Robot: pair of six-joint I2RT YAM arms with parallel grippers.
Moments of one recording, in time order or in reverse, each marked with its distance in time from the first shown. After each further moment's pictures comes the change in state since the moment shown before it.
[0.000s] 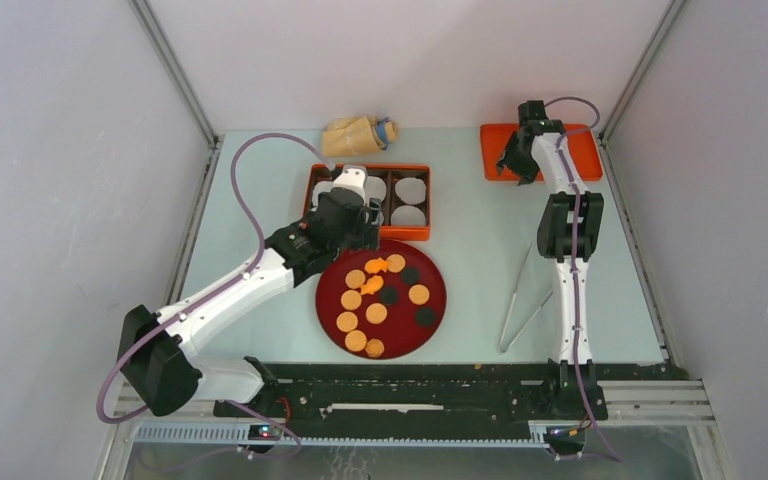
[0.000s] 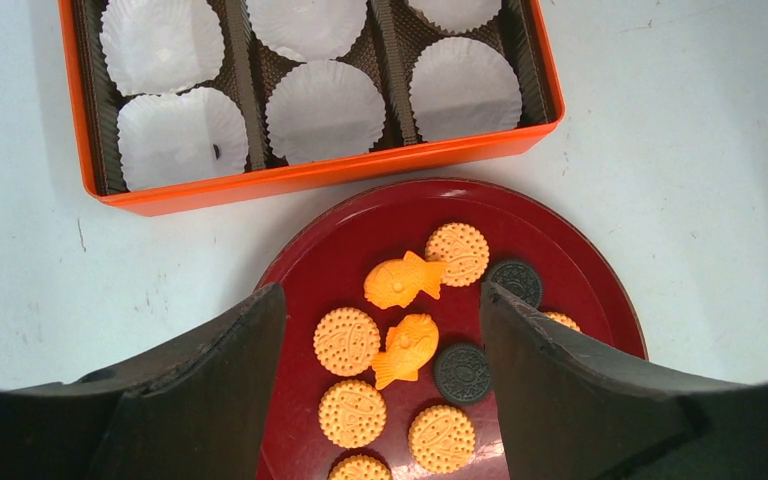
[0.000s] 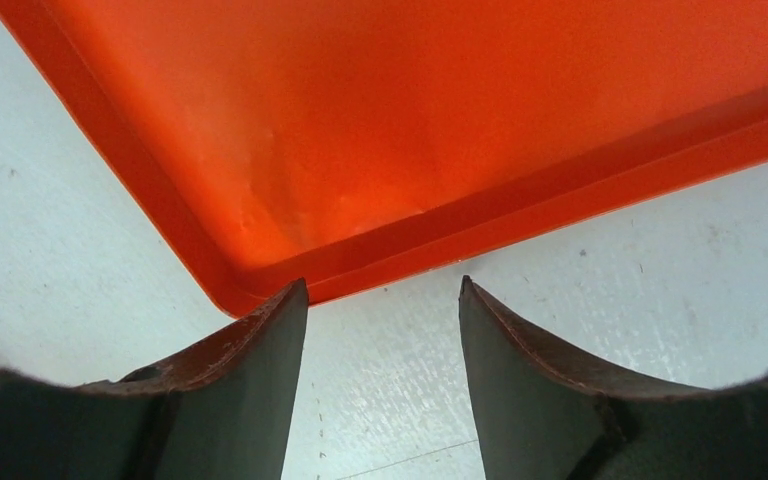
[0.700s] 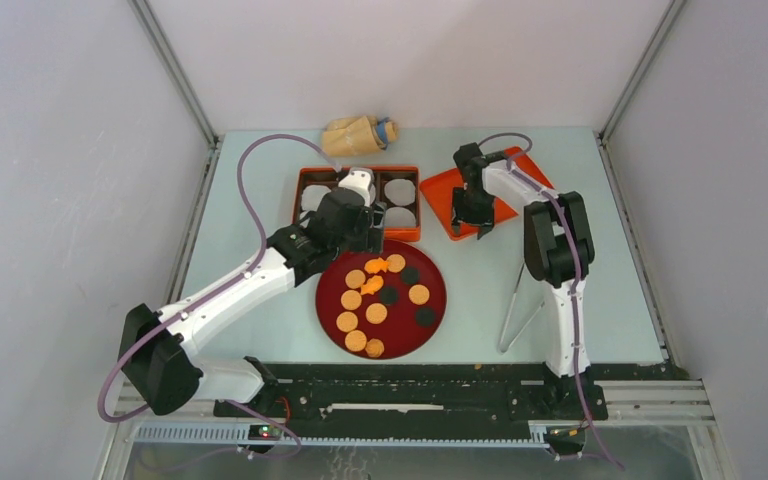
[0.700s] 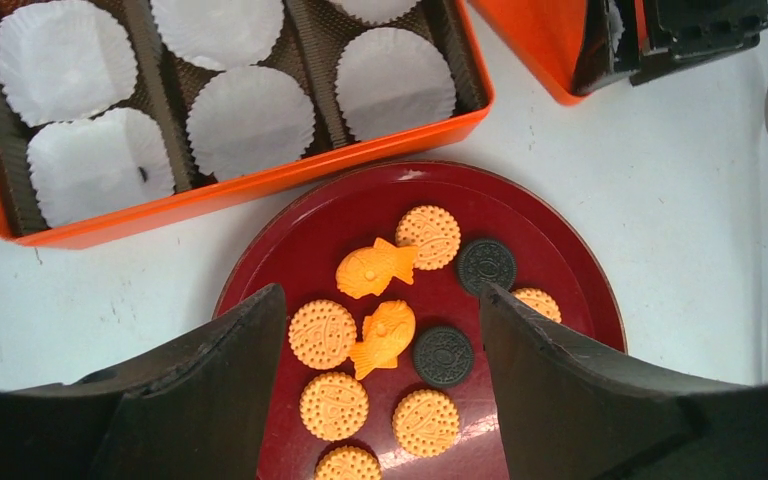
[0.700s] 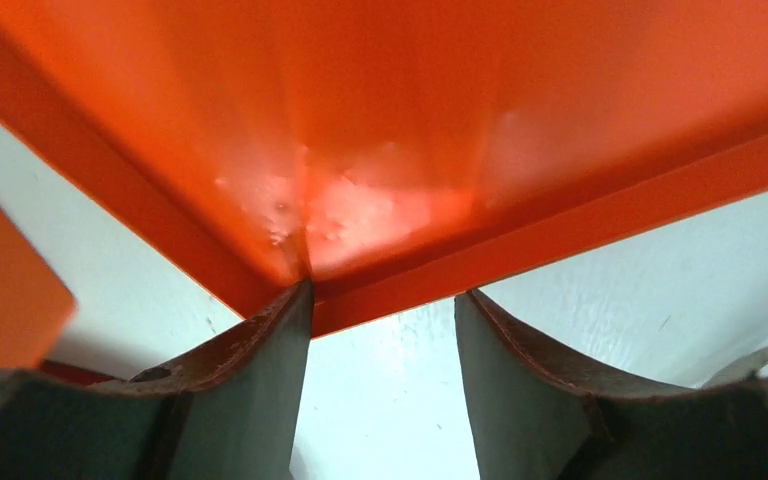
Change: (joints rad) left arm 0.000 0.007 0.000 0.003 0.083 0.018; right arm 0.294 -0.382 -0.689 0.029 -0.024 -0.101
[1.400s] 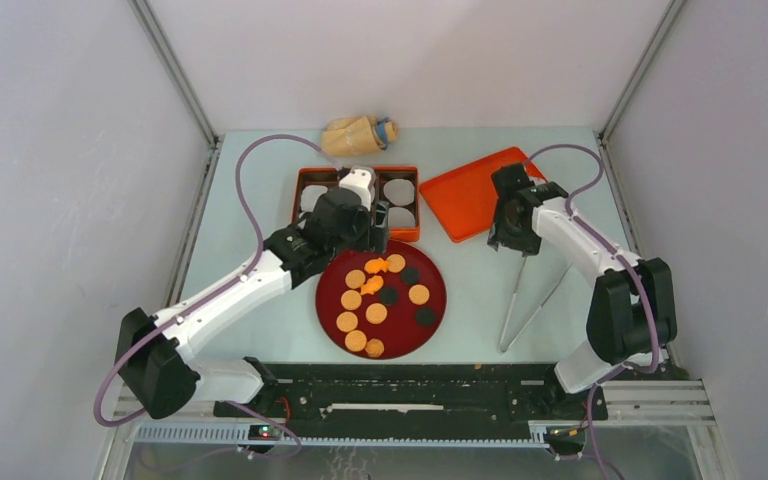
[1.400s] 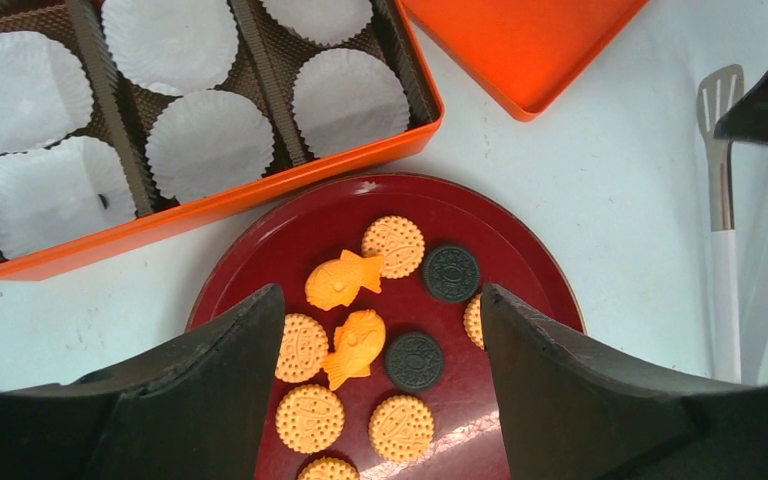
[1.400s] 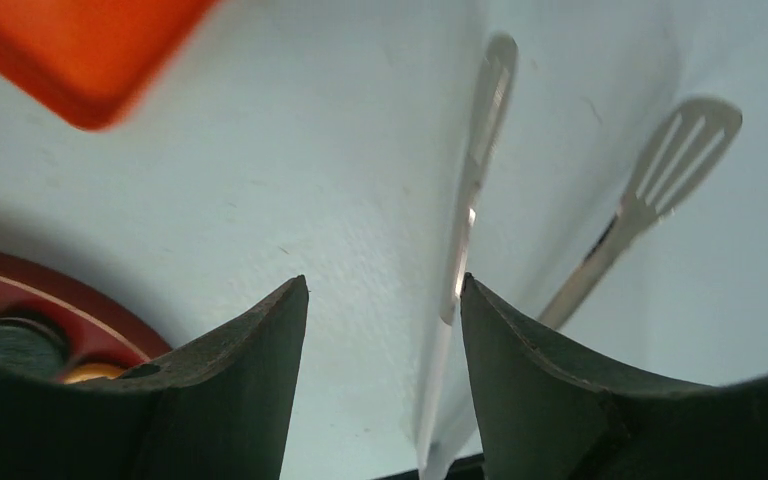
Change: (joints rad) left arm 0.000 -0.023 -0.006 0.042 0.064 0.007; right arm 0.004 -0.647 -0.550 0.066 0.220 0.134
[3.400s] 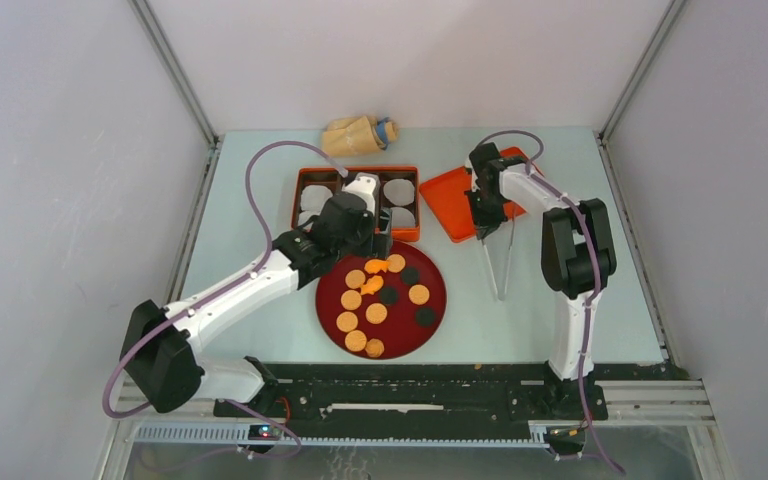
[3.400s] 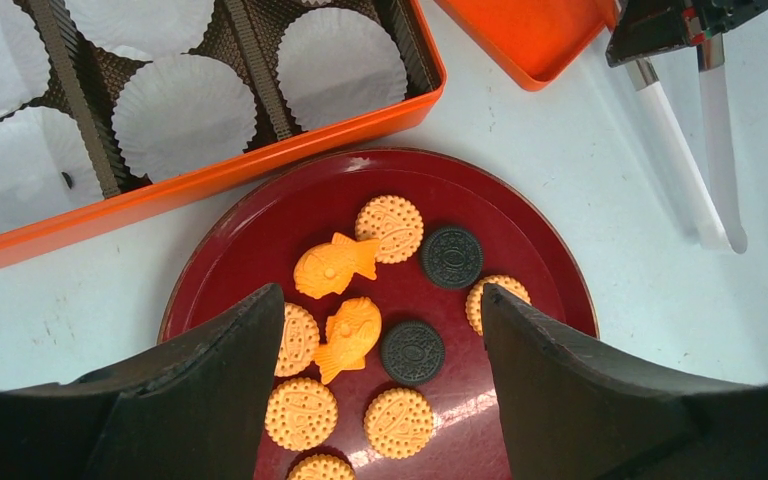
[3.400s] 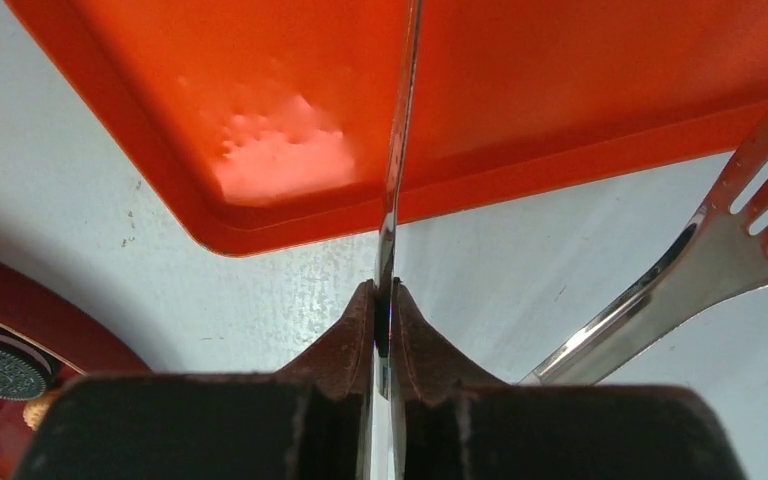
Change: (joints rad) left arm -0.002 0.036 -0.042 0.029 0.033 -0.019; right arm -0.028 0.467 0.347 0.000 -0.272 -0.407
